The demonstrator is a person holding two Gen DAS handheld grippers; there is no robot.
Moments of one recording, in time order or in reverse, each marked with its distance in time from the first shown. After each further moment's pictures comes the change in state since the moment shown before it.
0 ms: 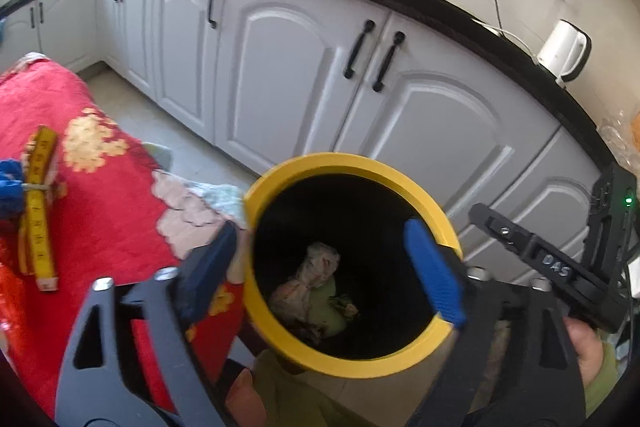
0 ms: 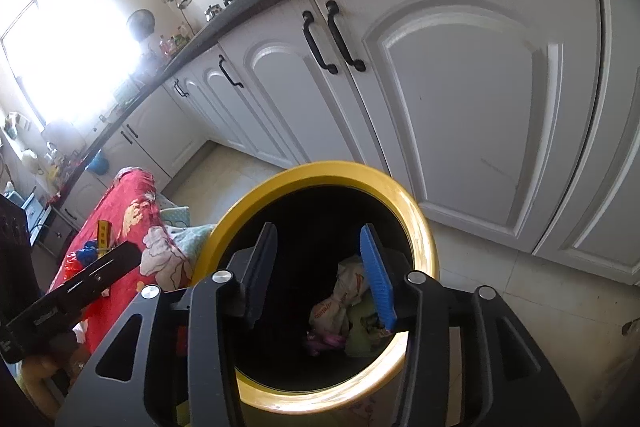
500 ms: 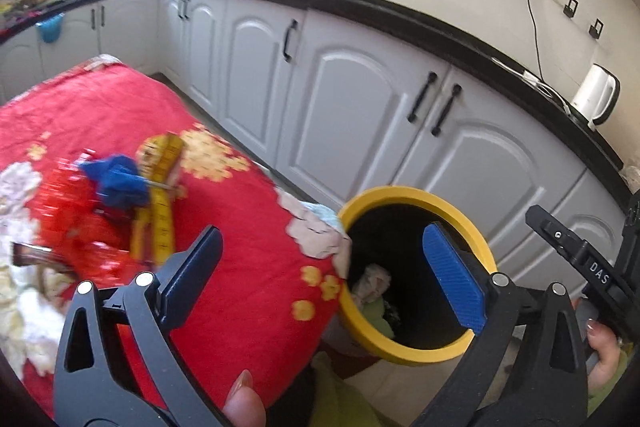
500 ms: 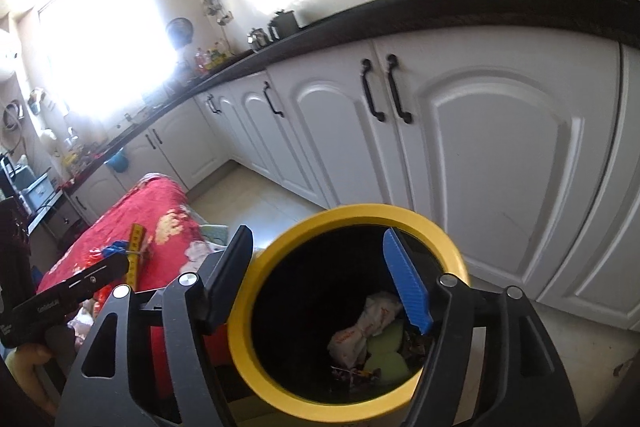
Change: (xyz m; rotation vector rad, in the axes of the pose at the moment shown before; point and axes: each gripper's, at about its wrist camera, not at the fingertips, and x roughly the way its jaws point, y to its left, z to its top) left arm -0.073 0.056 -0.005 -0.088 -0.125 0.154; right arm -0.028 0.056 0.005 -0.134 -0.119 0.057
